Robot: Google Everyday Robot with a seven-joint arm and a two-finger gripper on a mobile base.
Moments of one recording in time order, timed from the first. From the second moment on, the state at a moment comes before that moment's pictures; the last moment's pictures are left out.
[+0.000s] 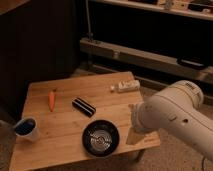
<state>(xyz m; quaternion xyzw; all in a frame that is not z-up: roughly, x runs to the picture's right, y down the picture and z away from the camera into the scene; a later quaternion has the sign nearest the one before) 0.098 0.127 0.548 -0.20 -0.09 0.10 0.97</state>
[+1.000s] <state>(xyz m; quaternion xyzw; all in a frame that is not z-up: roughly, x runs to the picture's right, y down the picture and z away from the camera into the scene) 0.113 0.107 0.558 -0.10 -0.33 -0.23 0.91</state>
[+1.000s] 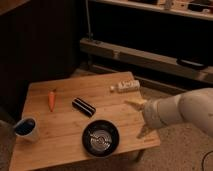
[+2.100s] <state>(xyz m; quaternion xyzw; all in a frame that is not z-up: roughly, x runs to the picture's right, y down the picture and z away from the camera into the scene) 0.066 0.138 0.567 0.02 -0.36 -0.57 0.74</state>
